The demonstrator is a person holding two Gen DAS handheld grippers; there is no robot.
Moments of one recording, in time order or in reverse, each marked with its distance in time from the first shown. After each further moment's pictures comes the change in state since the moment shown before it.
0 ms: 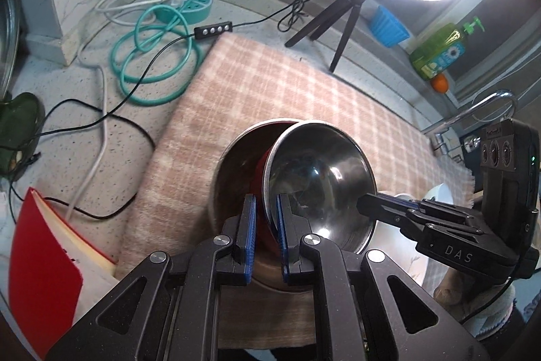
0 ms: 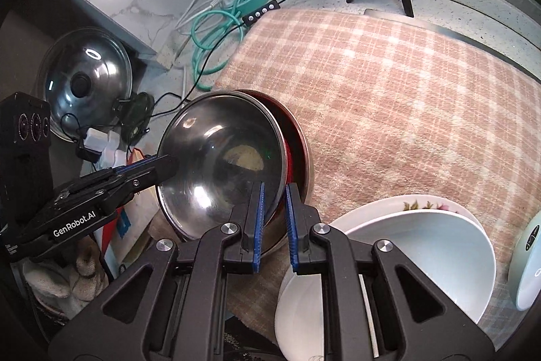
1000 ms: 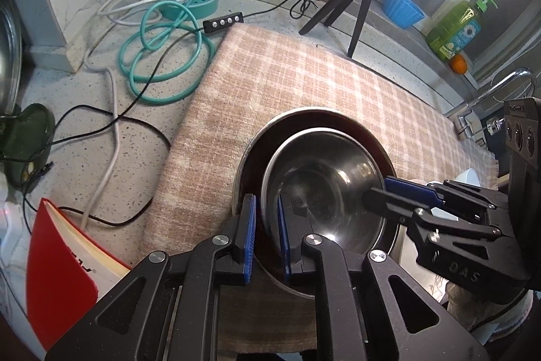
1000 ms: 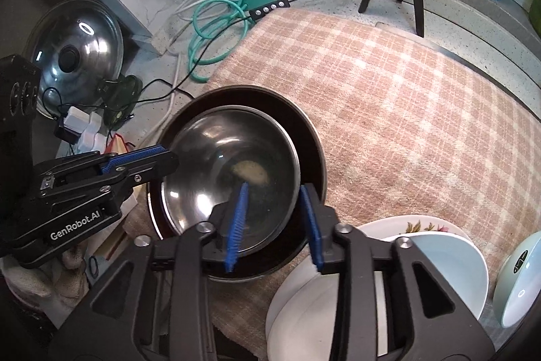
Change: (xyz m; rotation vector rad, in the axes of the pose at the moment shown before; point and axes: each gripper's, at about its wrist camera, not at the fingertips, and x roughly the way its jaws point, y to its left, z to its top) left arm 0.011 0.001 0.000 0.056 0.022 0.094; right arm 0.014 0.023 0.000 -0.116 -0.015 -0.099
